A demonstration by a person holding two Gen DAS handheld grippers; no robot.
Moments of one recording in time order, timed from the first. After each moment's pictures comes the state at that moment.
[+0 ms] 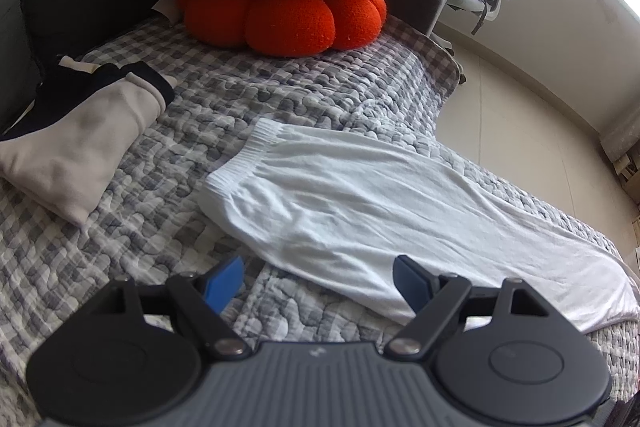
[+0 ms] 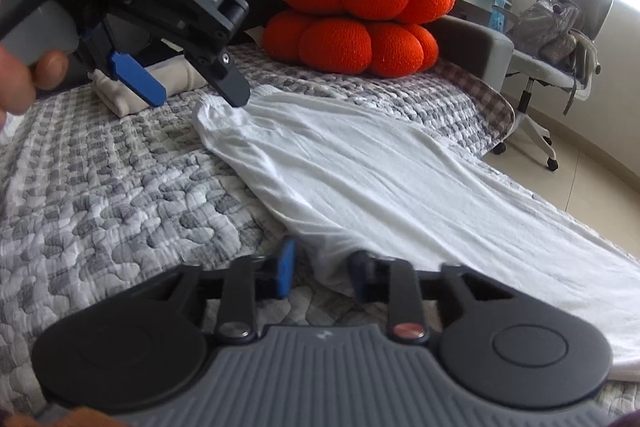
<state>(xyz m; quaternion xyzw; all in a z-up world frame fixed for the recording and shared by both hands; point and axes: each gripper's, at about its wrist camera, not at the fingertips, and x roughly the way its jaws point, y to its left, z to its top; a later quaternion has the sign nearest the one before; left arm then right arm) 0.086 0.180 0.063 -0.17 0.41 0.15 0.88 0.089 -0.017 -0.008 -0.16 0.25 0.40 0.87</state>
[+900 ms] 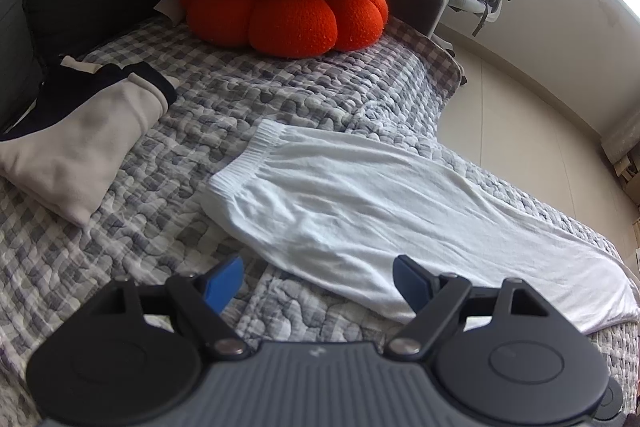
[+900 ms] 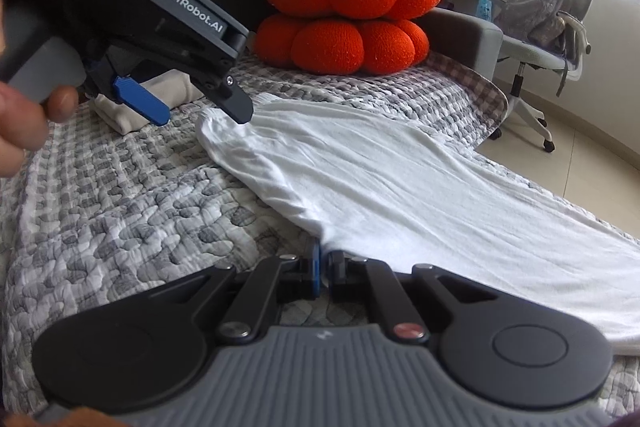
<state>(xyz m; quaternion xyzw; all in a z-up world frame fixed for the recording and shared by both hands) 0.085 0.183 0.064 -0.18 0.41 0.15 0.88 0.080 -0.011 0.007 -0.14 0.27 0.39 0.87</state>
